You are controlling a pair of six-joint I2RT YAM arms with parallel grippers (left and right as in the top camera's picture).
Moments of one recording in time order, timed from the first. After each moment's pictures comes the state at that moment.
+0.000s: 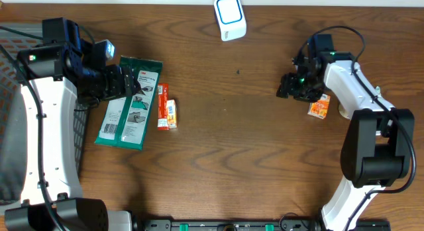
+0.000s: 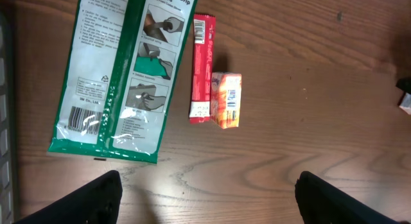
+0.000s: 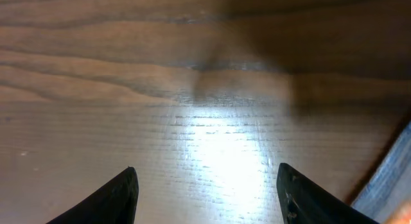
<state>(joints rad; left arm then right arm) 0.16 1.58 1.63 -1.38 0.33 -0.02 0.05 1.98 1.42 -0.85 -0.24 0.17</state>
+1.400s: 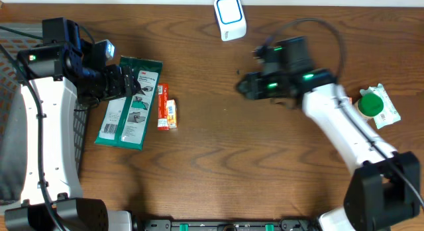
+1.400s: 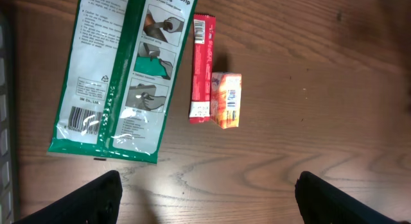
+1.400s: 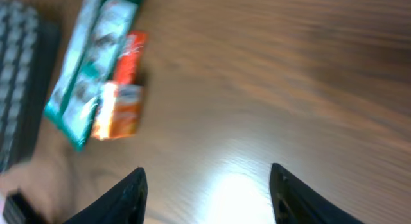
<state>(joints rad) 0.16 1.58 1.63 -1.38 0.33 -0.02 0.37 1.69 1.27 -0.55 -0.45 0.25</state>
